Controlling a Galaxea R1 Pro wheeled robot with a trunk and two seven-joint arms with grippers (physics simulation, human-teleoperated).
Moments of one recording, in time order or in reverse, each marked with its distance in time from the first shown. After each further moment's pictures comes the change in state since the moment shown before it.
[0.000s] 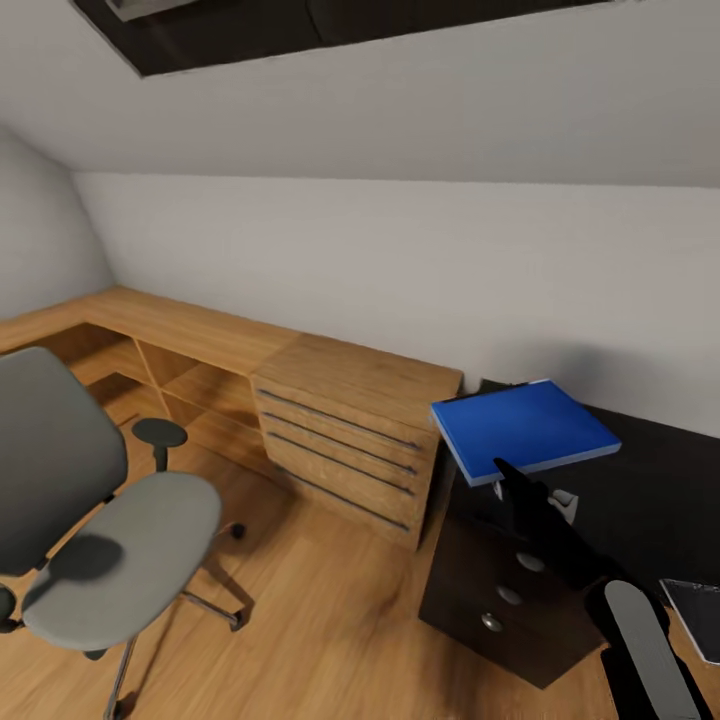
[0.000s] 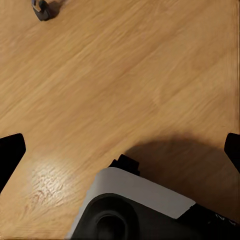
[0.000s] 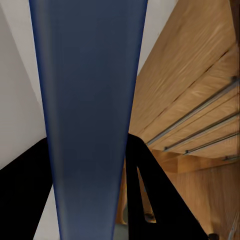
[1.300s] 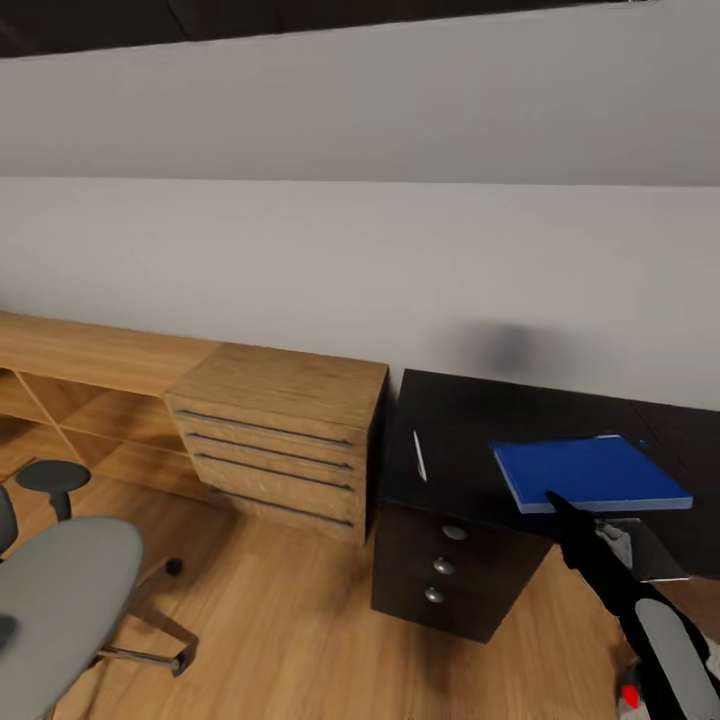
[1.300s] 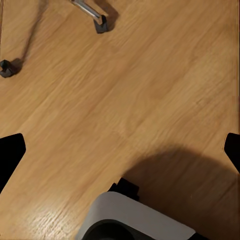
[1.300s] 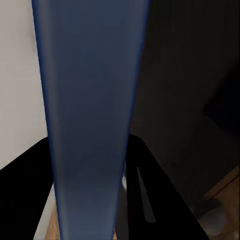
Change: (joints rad) left arm 0.000 0.004 0.001 0.012 0.001 -0.119 -0.001; right arm -0.009 -0.086 -0.096 0.196 0.002 -0.168 -0.107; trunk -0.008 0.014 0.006
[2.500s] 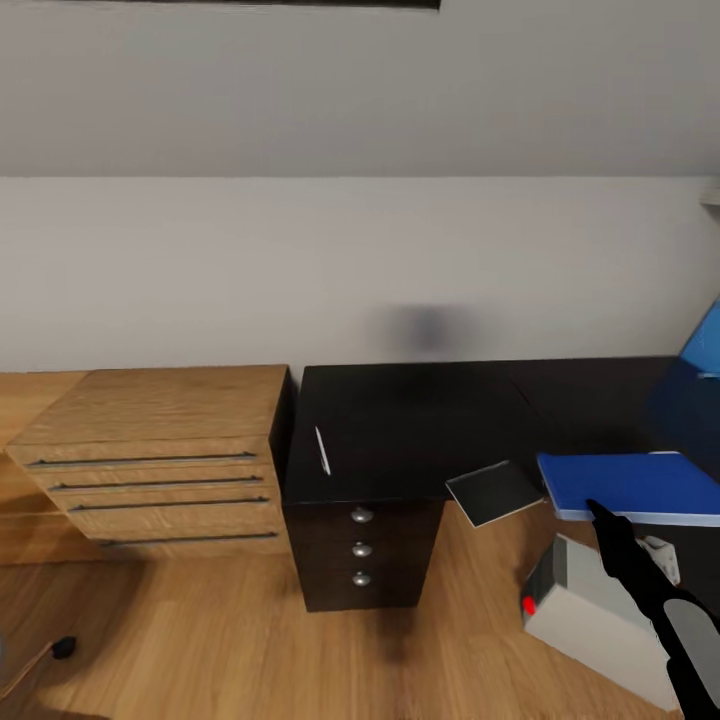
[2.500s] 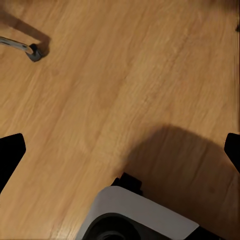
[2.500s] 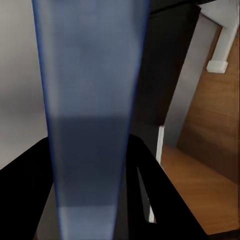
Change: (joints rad) left arm 0.000 -0.001 -0.003 0.009 0.000 0.000 0.000; right arm -0.039 -0.103 -0.032 0.145 -0.004 -0.105 0.000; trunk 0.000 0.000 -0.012
